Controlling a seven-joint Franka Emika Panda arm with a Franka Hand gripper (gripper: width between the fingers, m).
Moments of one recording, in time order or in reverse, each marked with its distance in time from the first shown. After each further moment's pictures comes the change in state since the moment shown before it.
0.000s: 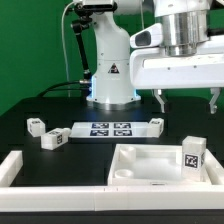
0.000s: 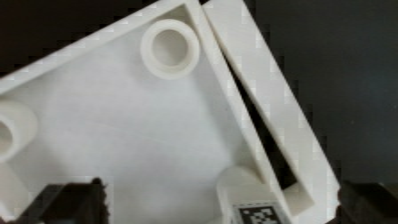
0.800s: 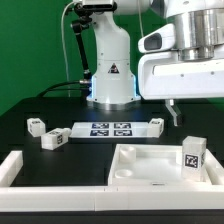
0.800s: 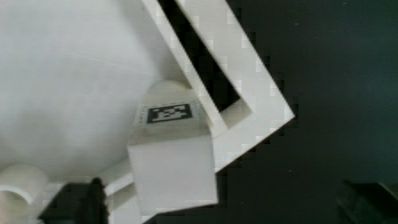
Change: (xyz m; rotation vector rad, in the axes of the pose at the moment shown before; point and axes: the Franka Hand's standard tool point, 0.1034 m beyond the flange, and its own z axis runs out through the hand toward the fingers) arm 0.061 -0.039 0.005 0.028 0.060 0.100
